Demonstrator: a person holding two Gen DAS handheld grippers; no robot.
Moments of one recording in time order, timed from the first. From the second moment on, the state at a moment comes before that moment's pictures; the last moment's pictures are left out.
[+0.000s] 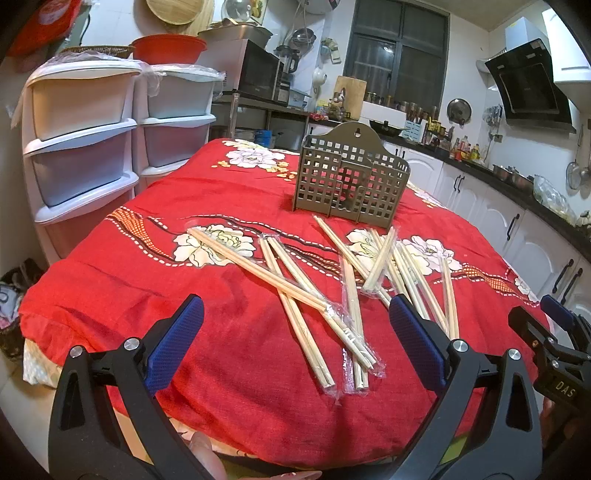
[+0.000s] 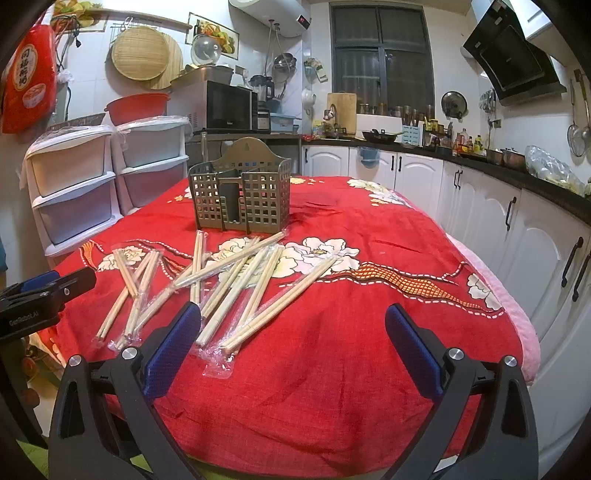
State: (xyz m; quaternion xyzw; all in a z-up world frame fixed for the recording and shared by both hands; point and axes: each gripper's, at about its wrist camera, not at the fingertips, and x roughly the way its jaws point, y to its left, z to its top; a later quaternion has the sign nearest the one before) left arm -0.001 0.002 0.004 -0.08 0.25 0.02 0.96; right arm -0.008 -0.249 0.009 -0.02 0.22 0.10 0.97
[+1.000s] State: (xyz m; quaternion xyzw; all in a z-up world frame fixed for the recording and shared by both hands) left arm 0.047 0.063 0.011 -0.12 0.30 0.08 0.94; right arm 0.076 -0.204 0.037 -0.03 0.28 0.20 0.94
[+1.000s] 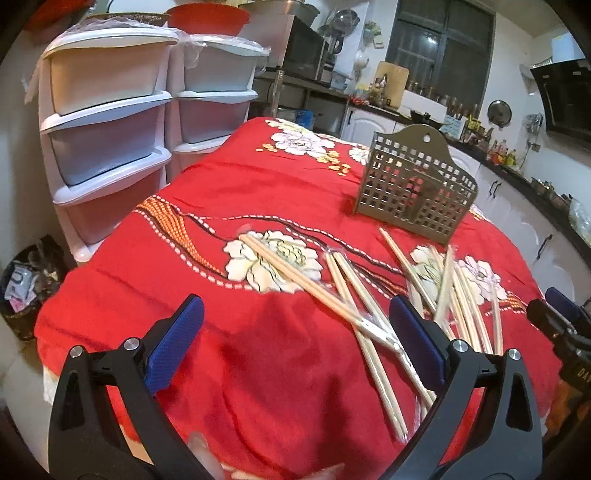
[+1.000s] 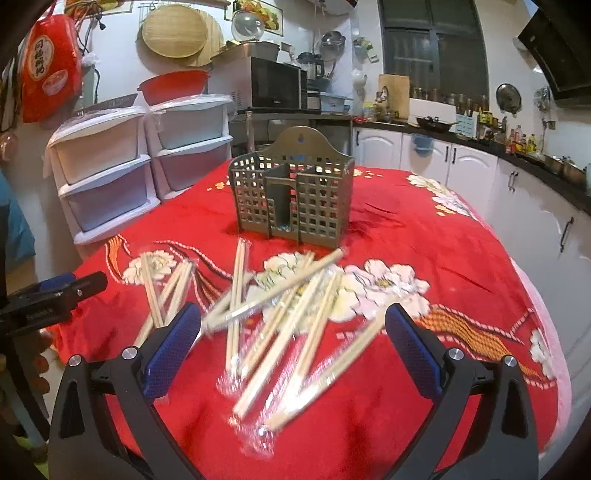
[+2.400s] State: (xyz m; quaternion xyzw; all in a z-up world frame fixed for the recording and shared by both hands) left arm 0.177 0.139 -0.027 -0.20 0.42 0.08 0.88; right arm 0.280 -0.194 -0.026 0.07 0.47 0.16 0.87
